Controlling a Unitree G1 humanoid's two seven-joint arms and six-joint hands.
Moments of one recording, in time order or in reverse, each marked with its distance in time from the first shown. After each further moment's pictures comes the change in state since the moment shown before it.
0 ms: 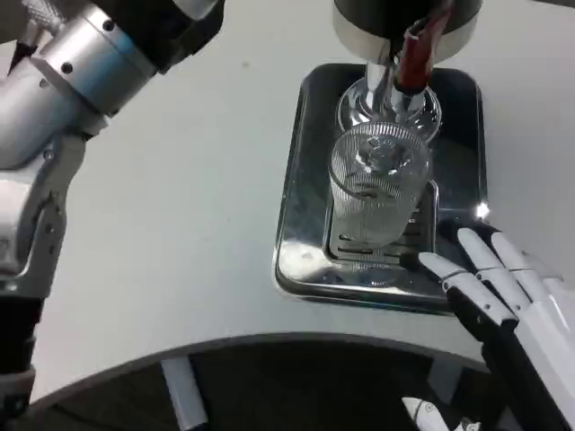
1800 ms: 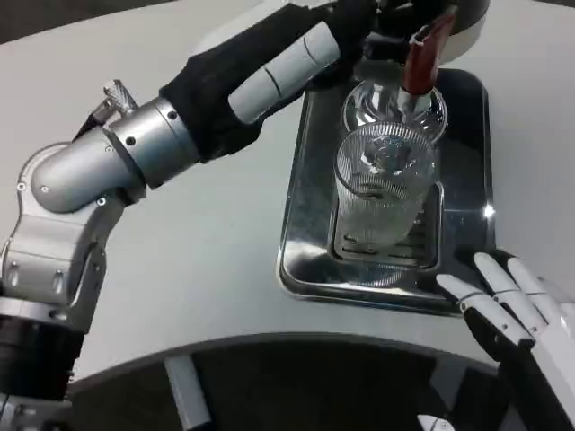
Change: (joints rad) left arm 0.084 -0.099 -0.017 0.135 0.119 0.007 -0.192; right arm 0.082 -0.004 -0.014 0.000 0.023 0.009 -0.027
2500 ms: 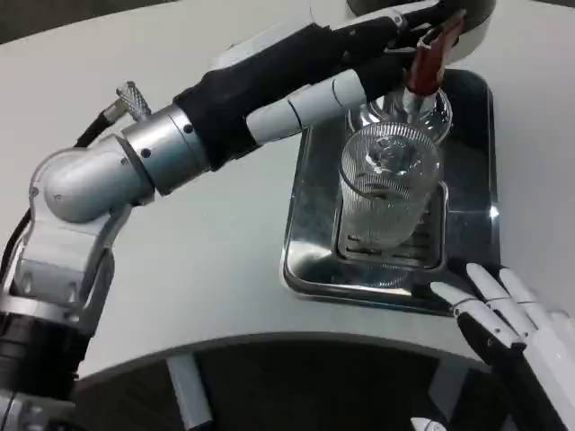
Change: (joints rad) left arm -0.005 0.003 -0.039 0.052 0.093 -0.173 -0.002; right arm -0.001 0.000 0.054 0.000 -0.017 0.067 0.037
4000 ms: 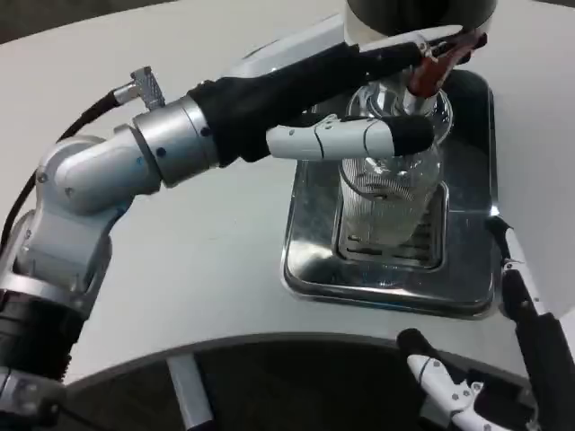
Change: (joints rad) left arm -0.060 0.050 -0.071 0.071 0.151 -0.181 0.024; right arm -0.151 -0.031 0.249 0.174 0.199 0.401 -0.314
